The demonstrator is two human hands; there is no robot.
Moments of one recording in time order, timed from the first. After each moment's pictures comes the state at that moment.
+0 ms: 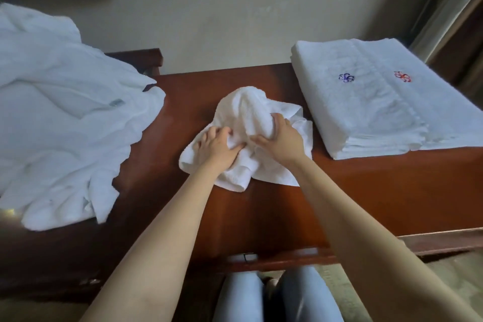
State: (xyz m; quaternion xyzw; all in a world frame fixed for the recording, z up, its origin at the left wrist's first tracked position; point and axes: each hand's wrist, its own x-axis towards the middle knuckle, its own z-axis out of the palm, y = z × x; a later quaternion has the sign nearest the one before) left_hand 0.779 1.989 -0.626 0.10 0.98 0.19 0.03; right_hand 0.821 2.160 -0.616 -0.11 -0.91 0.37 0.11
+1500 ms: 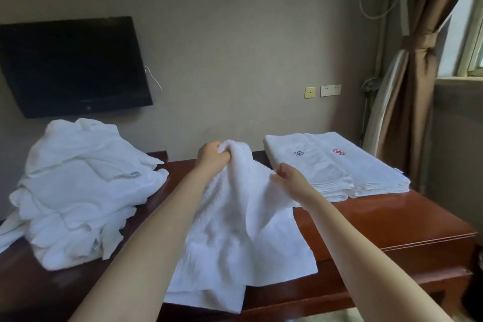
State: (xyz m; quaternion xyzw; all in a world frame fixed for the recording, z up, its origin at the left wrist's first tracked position) left_hand 0.865 2.023 -0.463 0.13 0.90 0.40 -0.11; right_hand 0.944 2.221 -0.535 -0.05 -0.86 0.48 0.17
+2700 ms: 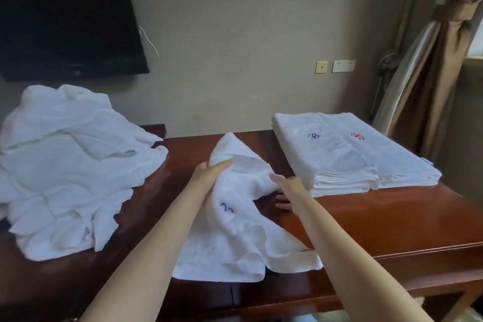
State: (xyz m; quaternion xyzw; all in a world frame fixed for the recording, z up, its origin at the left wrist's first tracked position) left_hand 0.845 1.981 -0.552 0.01 0.76 0.64 0.12; right_hand 0.883 2.190 -0.599 -0.29 -0.67 0.69 -0.01
